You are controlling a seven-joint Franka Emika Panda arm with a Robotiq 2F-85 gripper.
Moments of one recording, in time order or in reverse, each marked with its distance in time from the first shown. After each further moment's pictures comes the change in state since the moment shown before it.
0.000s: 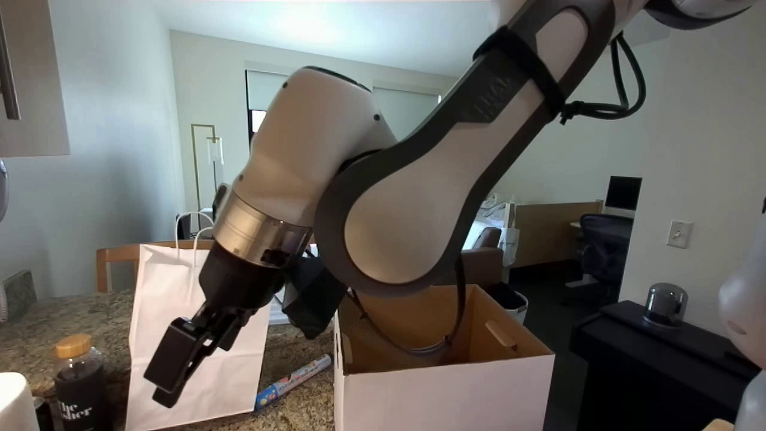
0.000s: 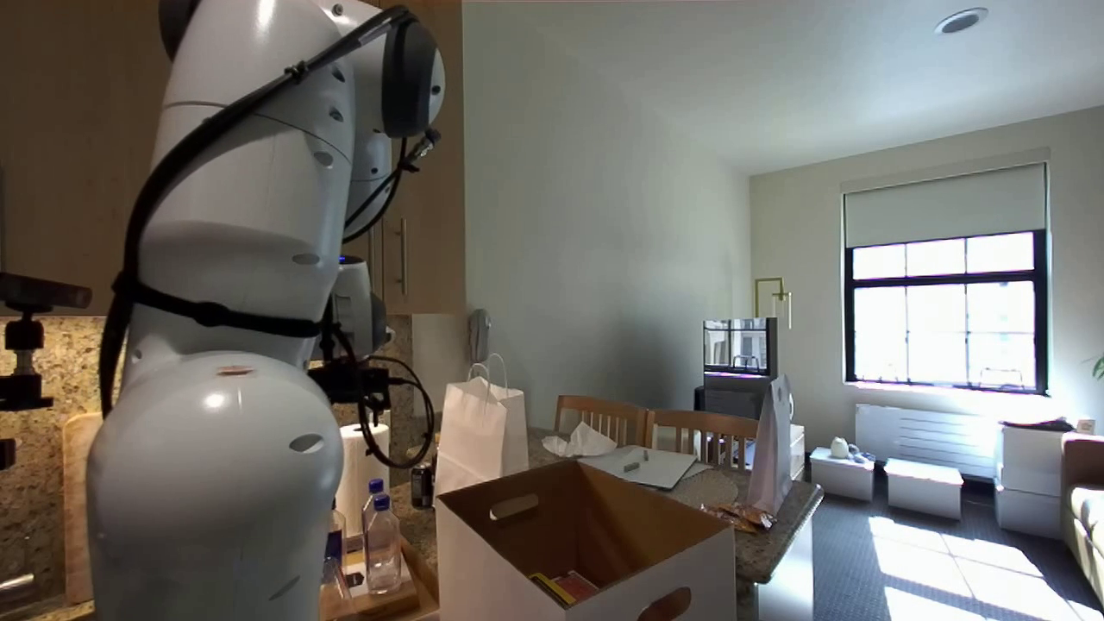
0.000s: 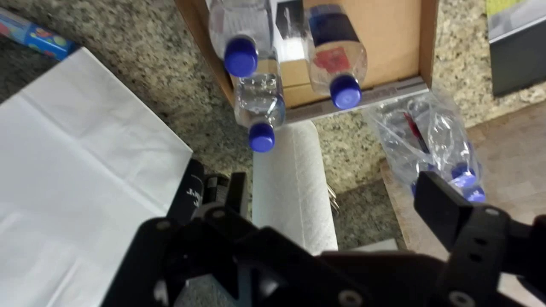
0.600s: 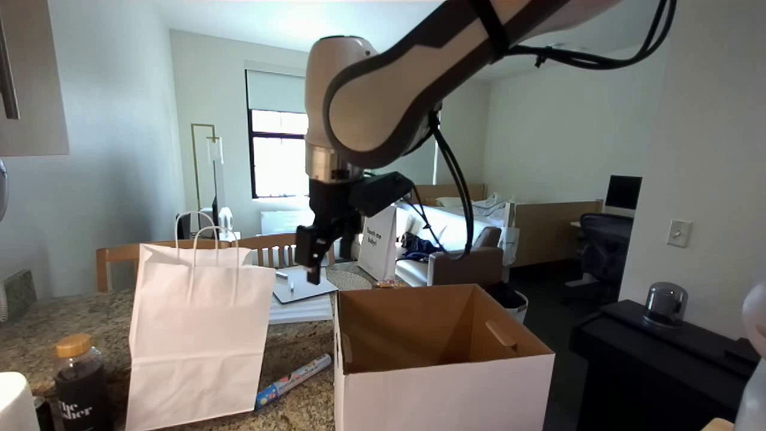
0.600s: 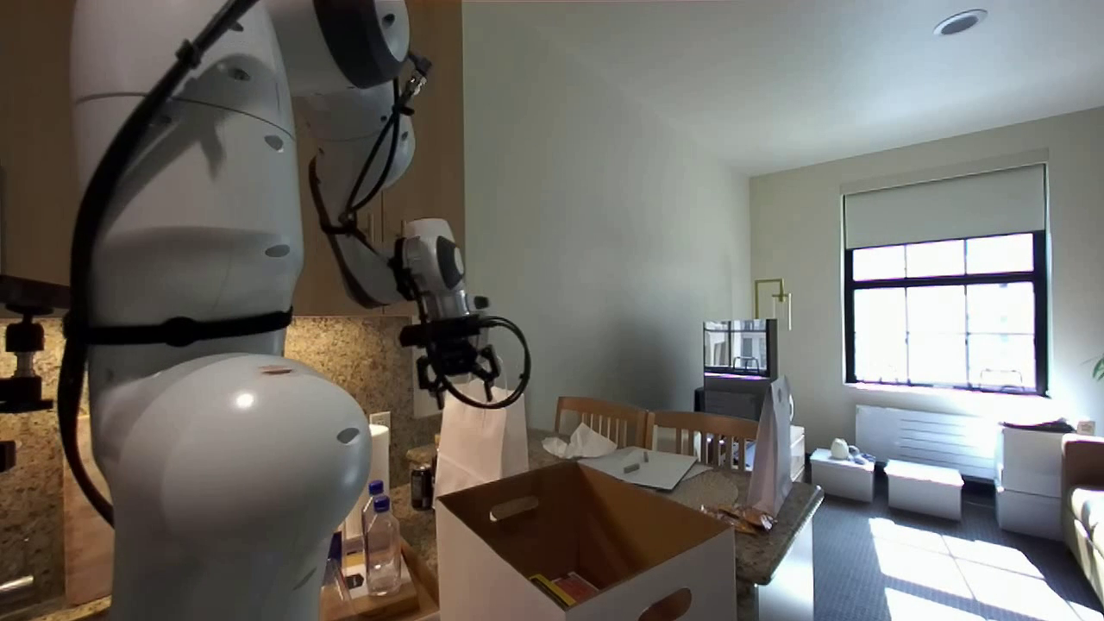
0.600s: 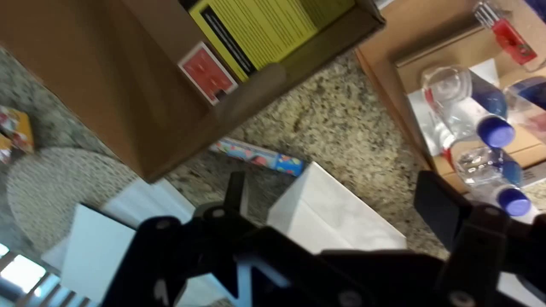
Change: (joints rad) arm 0.179 -0.193 -0.499 0.155 0.131 -0.570 -0.101
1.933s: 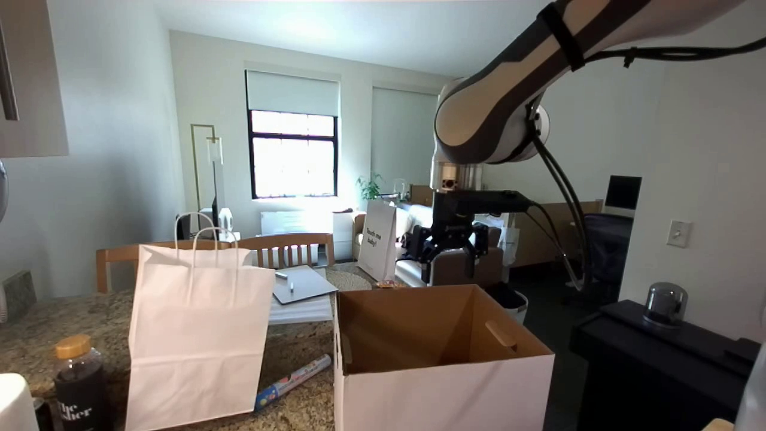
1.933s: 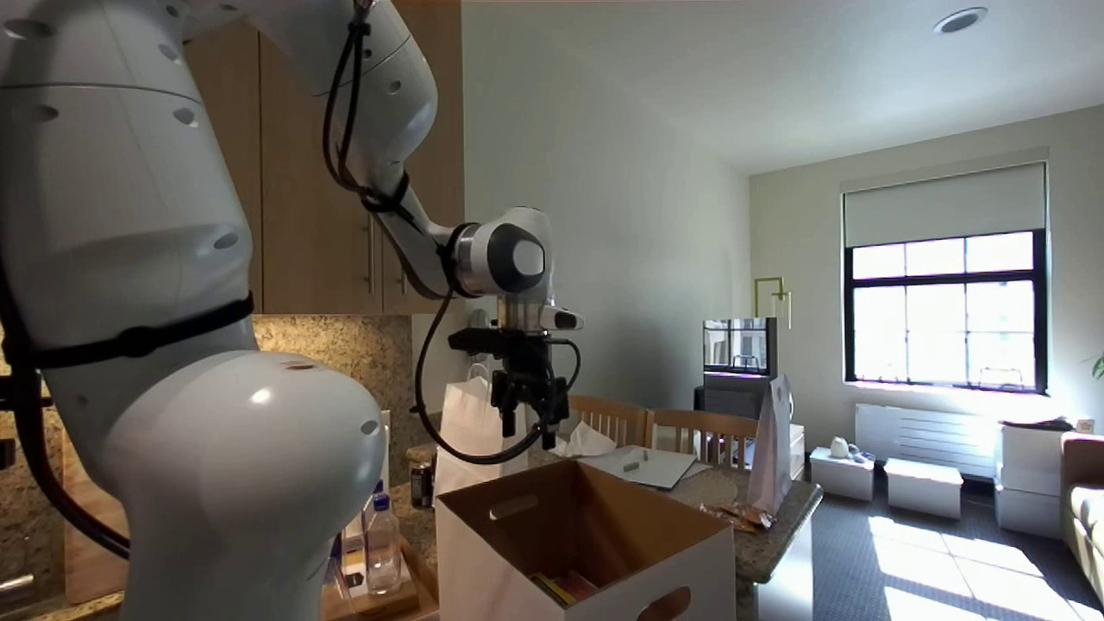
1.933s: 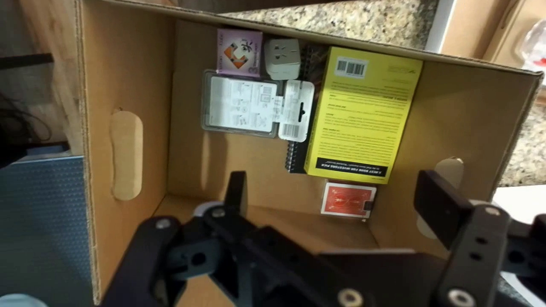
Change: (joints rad) arm 0.108 -0.260 -0.480 -0.327 0.226 -0.090 0.247
